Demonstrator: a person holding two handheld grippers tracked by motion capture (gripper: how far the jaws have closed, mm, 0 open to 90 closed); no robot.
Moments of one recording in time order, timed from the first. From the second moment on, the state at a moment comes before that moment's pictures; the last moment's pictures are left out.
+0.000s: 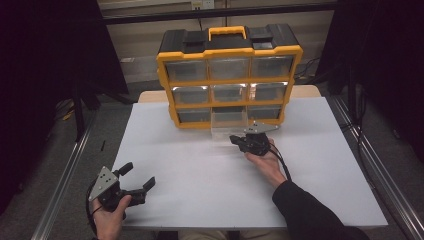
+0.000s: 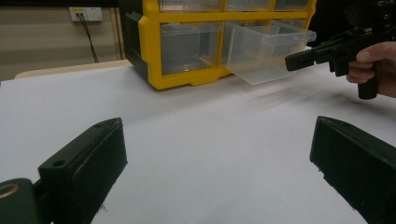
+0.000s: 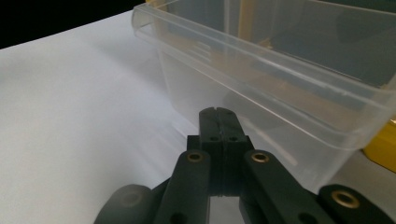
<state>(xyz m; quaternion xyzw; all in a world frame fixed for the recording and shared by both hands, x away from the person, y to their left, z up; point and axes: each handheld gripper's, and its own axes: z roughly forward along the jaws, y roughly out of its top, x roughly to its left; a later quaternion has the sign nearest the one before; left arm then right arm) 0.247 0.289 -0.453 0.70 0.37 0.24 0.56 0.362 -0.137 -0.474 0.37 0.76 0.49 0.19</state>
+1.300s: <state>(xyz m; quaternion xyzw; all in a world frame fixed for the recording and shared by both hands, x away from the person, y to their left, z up) 0.247 0.289 -0.453 0.71 0.37 0.24 0.56 0.372 -0.128 -0.472 0.38 0.75 0.50 0.20</state>
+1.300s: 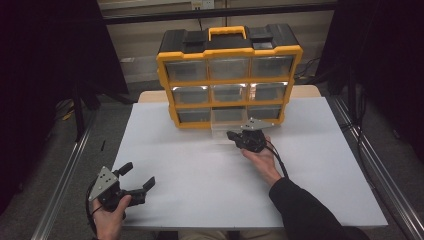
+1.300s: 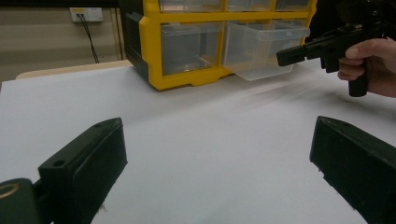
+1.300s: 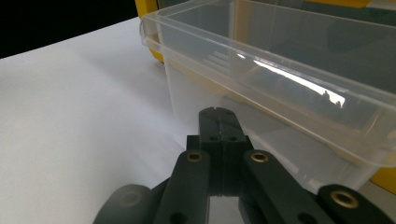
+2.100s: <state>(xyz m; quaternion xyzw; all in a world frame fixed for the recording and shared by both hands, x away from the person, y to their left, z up) 0.247 0.290 -0.453 0.71 0.36 0.24 0.56 0.380 -0.125 -0.471 0.38 0.75 0.50 0.21</state>
